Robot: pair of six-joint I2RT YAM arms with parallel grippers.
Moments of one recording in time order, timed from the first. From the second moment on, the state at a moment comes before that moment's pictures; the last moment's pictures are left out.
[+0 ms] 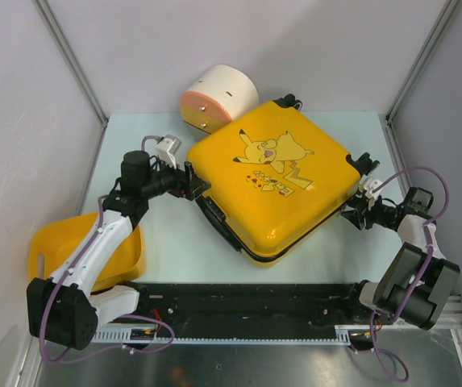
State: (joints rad) left arm -0.25 1.12 0.85 -0.14 0.55 -0.18; right arm -0.51 1.27 0.66 -0.47 -1.14 -1.18
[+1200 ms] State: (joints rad) left arm -0.44 0.85 0.78 -0.62 0.67 0.79; right arm -0.54 1.19 0.64 -0.40 -1.11 -1.05
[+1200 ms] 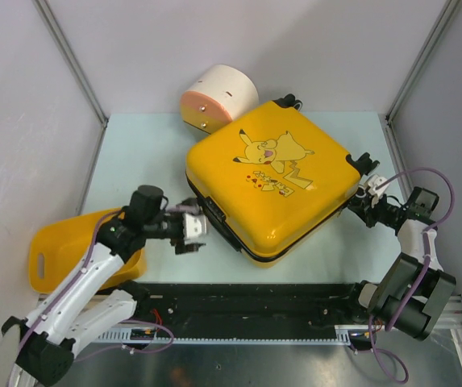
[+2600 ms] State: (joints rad) left arm -0.71 1.11 0.63 -0.40 0.41 1.46; right arm -0.58 1.38 0.68 -0.17 -1.15 -1.05
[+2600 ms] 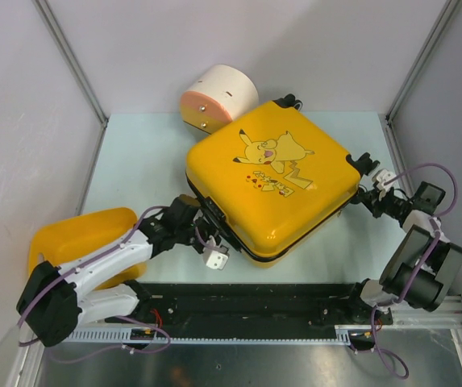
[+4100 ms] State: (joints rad) left arm -0.49 0.85 0.72 -0.58 0.54 1.37; right arm -0.62 1.62 1.02 0.19 -1.12 -0.55
